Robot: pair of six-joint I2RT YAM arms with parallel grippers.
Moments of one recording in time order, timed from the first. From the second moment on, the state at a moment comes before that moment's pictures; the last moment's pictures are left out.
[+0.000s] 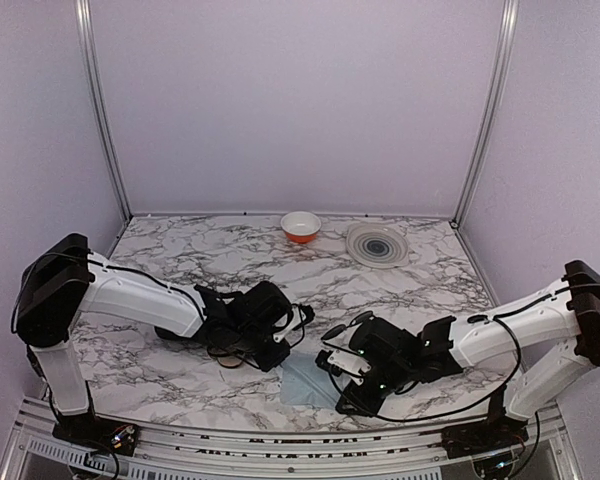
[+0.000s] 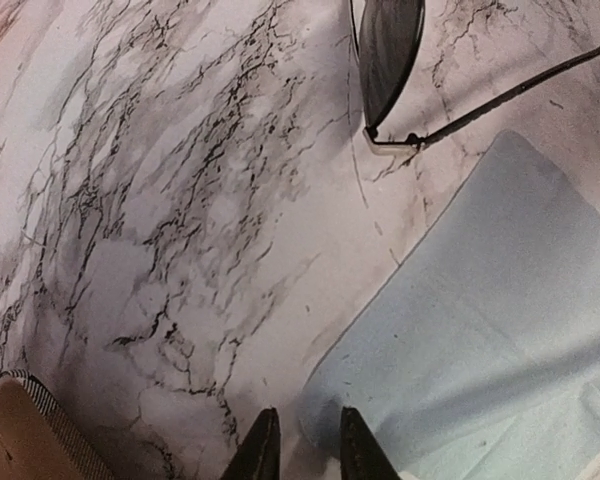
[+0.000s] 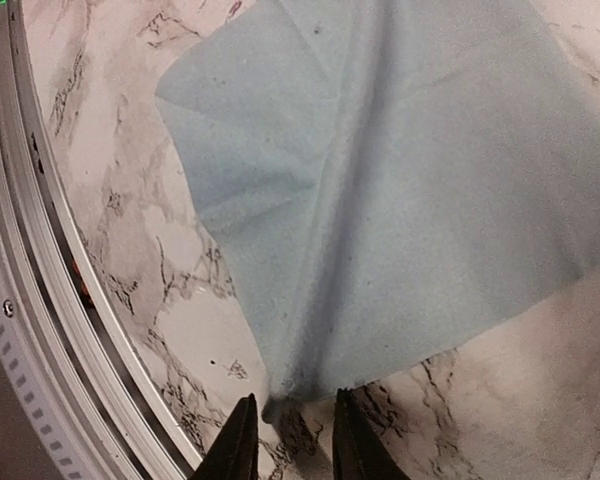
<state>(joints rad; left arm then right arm) -1.08 1.88 1.09 -0.22 -0.09 -0.04 1.14 1.46 0.64 -0.26 -0.21 0.26</state>
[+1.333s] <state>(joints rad) -1.18 1.34 0.56 0.13 -0.04 0.26 1.12 1.06 0.69 -0.23 0.49 0.37</state>
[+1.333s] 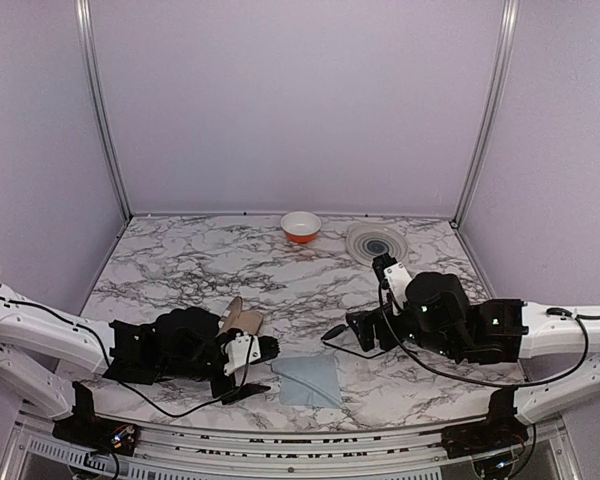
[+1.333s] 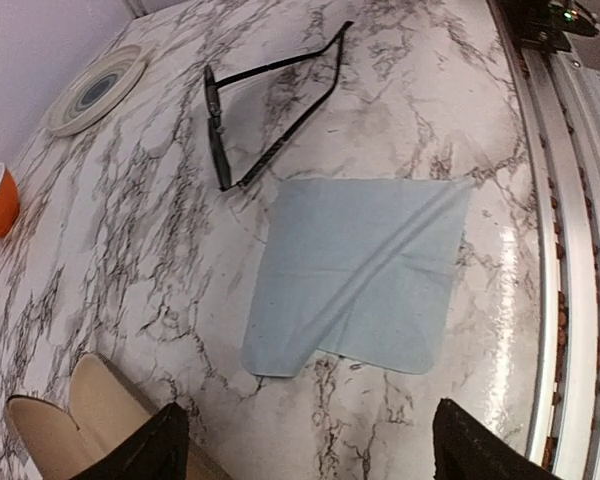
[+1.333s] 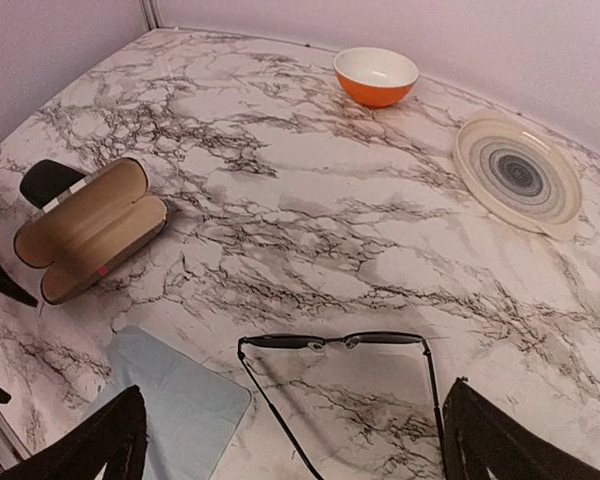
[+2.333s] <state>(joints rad) -1.20 1.70 0.78 -0.02 0.24 0.60 1.12 1.05 0.57 -0.19 0.47 0.39</state>
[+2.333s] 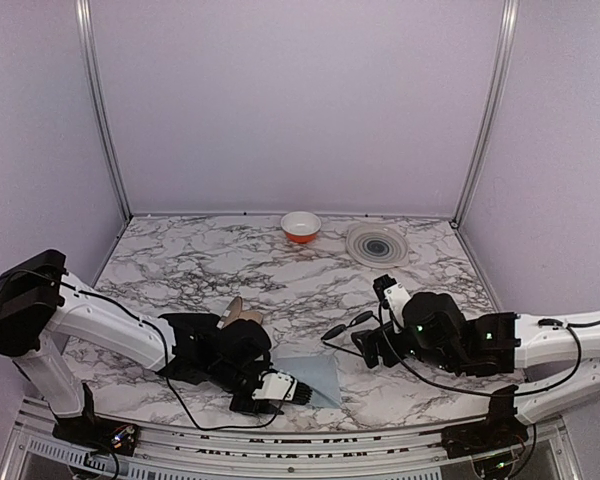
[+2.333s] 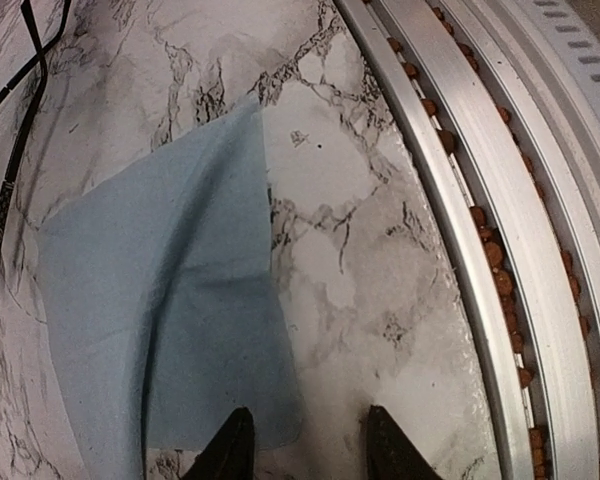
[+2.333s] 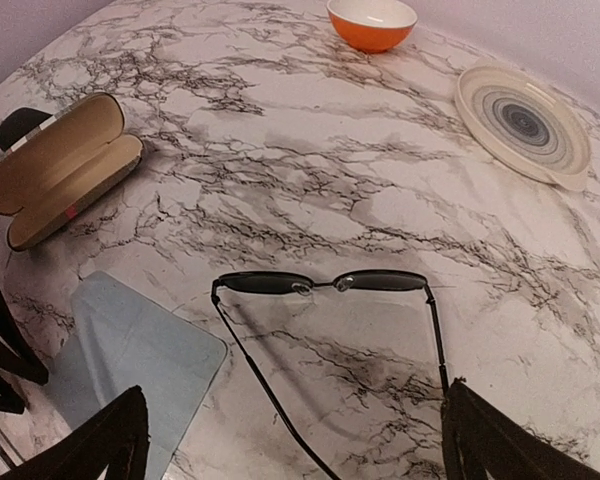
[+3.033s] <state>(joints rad) -1.15 1.79 0.91 -0.13 0.33 0.67 1.12 1.08 0.55 -0.18 0.47 0.38</state>
